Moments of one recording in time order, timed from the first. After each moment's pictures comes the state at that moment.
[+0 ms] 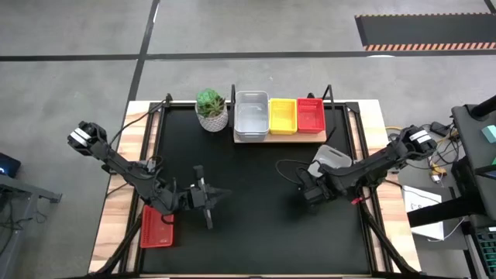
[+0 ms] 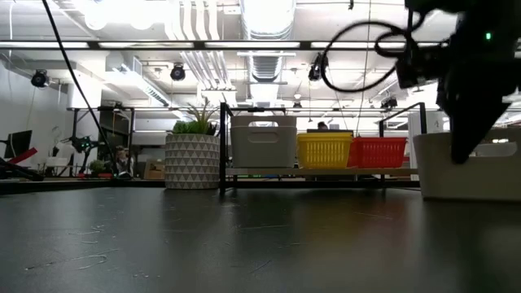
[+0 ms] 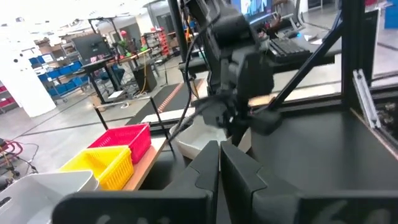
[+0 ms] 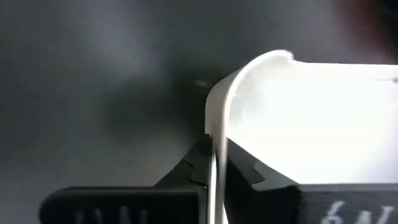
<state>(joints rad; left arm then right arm) -0.62 1.28 0.73 0.49 -0.87 0.16 0.39 1.48 0.88 -0.91 0.21 0.88</state>
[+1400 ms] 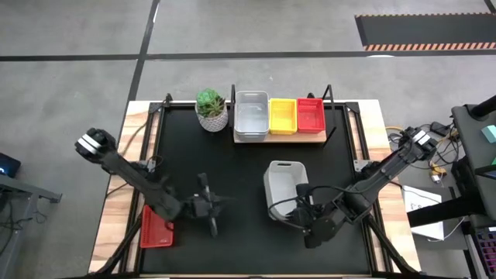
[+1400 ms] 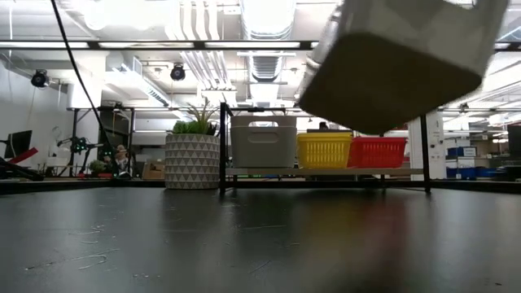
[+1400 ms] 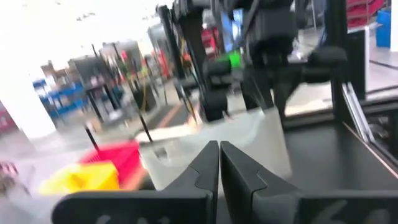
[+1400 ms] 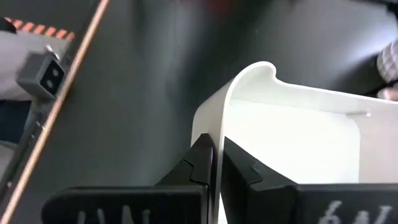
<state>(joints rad) -0.65 1.45 0.71 0.83 -0.87 0.28 0.67 1.48 1.19 -0.61 0.45 0.31</state>
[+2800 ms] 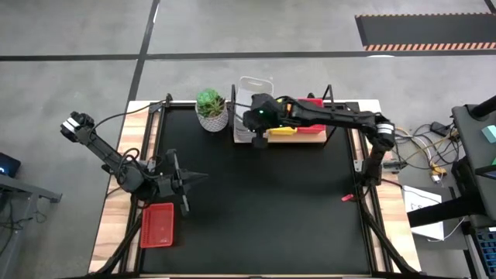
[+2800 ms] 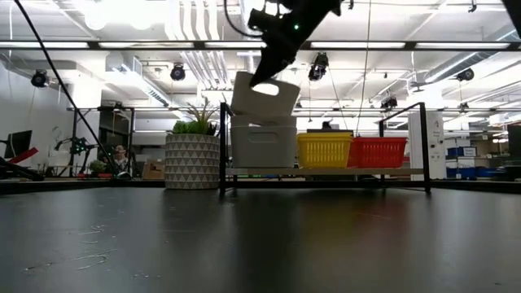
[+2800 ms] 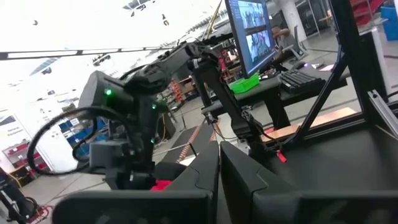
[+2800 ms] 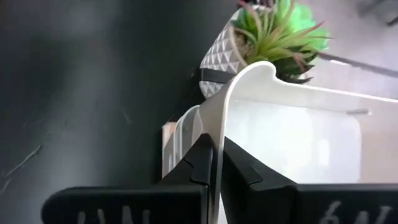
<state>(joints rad) -0.68 0.91 0.58 0.58 -0.87 0.57 -0.26 1.82 1.67 -0.60 0.08 -0.41</state>
